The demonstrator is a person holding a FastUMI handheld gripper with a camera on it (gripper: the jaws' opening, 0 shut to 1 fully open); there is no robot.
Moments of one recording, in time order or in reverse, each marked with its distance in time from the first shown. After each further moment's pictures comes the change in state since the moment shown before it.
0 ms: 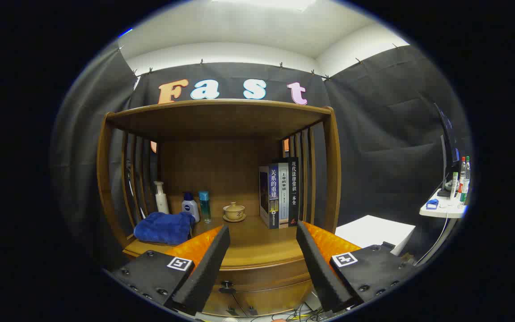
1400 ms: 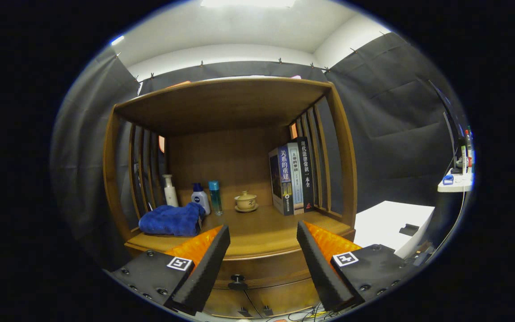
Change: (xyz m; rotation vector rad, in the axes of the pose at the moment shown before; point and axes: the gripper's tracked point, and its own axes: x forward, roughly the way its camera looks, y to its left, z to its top) arm 0.012 0.018 -0.072 0.073 0.004 0.077
